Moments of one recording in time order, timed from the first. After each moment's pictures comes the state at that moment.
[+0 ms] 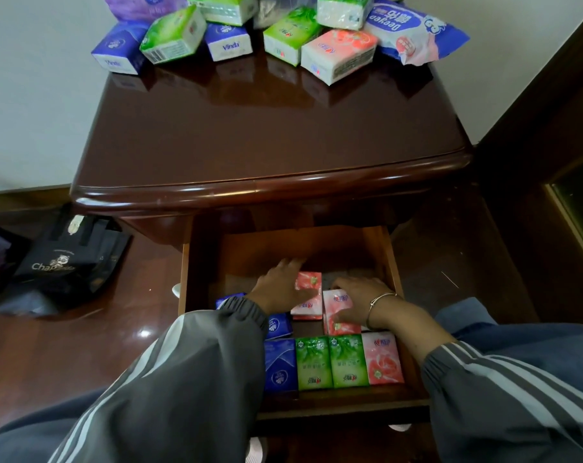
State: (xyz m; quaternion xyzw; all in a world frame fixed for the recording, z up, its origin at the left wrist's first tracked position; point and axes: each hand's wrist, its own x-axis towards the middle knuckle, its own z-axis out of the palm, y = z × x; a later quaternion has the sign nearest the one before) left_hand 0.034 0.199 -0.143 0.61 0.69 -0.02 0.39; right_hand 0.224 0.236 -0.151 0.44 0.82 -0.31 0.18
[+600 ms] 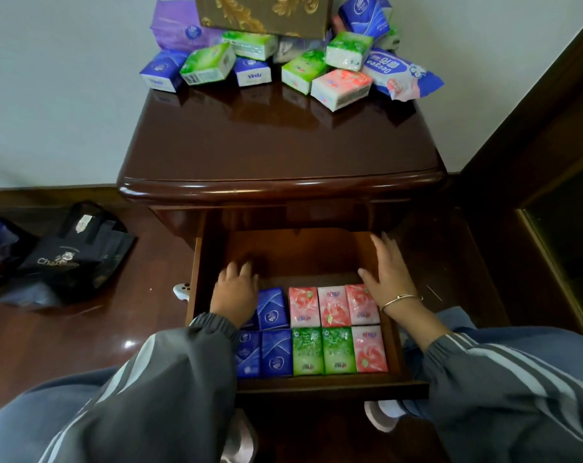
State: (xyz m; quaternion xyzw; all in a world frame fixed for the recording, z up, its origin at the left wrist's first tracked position) left_hand -0.008 0.139 -0.129 0.54 0.81 0.04 0.21; right_hand 0.253 0.227 -0.104 0.60 0.75 -0.26 -0.12
